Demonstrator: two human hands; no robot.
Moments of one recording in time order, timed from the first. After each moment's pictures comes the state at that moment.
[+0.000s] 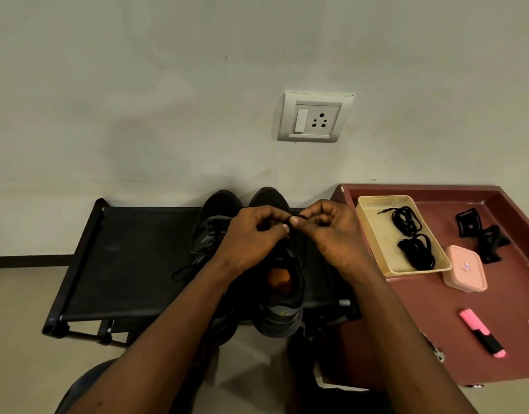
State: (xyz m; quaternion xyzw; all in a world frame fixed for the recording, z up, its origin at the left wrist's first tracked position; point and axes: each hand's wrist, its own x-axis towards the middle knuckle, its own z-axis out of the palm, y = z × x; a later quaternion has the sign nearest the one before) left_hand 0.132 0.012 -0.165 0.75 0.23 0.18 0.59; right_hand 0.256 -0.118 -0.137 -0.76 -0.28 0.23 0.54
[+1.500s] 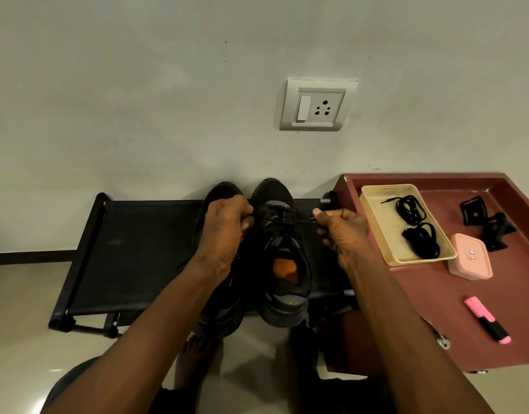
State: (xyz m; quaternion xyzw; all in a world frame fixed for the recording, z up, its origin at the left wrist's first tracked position) left_hand 0.100 0.010 -0.138 0.60 0.32 0.26 0.68; right_hand 0.279 -0.112 -0.184 -0.76 0.02 0.26 0.60
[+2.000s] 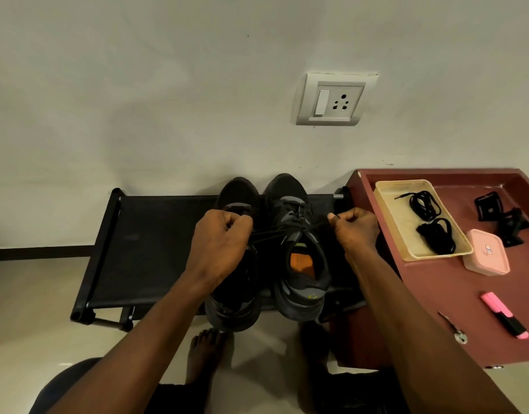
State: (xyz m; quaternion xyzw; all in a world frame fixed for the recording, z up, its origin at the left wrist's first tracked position) left_hand 0.054 0.027 -0.158 0.73 0.33 0.24 0.55; right_hand 0.286 -0.102 -0.224 -0.86 0.00 0.12 0.49
